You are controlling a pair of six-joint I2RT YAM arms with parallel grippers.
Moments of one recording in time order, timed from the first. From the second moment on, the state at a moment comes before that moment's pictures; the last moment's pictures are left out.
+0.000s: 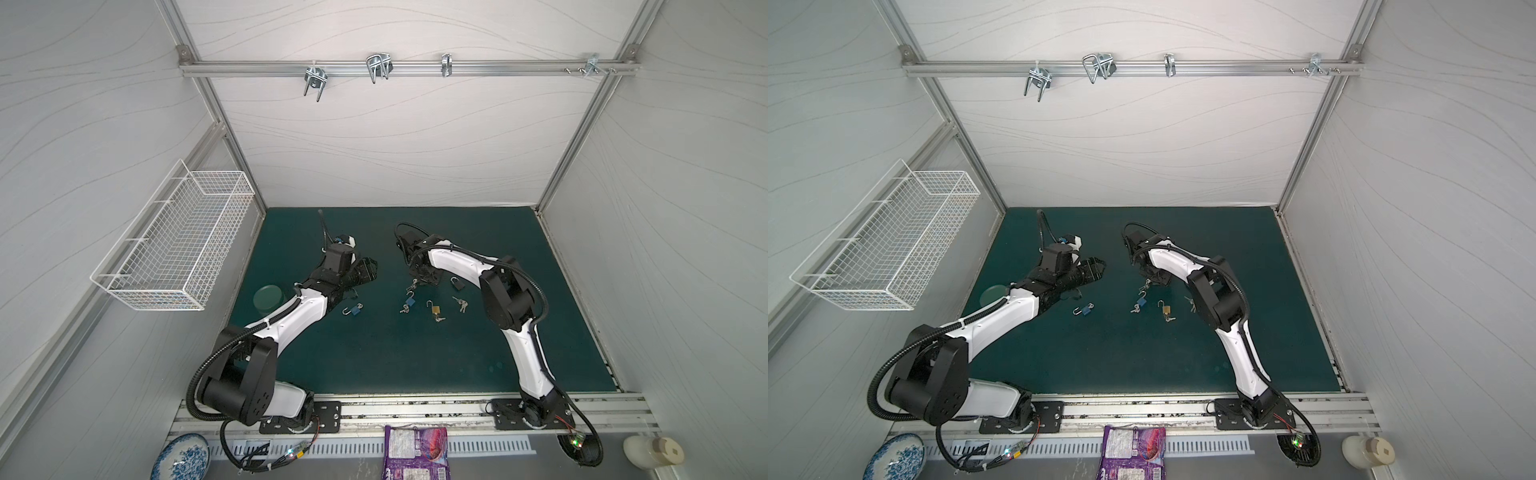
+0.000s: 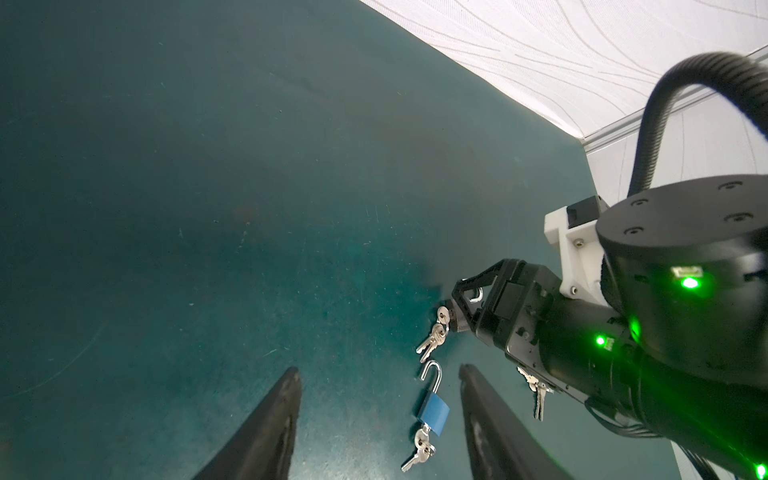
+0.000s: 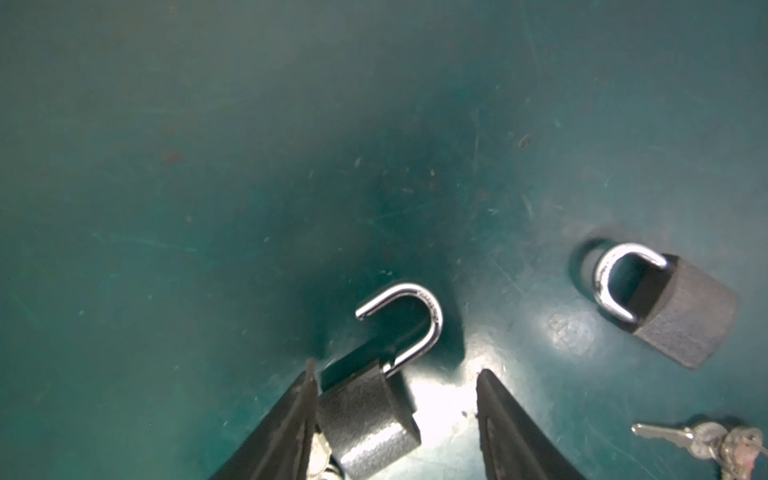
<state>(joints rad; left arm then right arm) -0.33 1.40 0.81 -0.04 0.13 -0.62 0.73 2.24 1.79 -0.93 0.32 1.08</state>
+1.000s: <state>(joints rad) -0.33 1.35 0.81 -0.07 0.14 -0.64 0.72 2.13 1.55 -0.76 0.28 1.02</state>
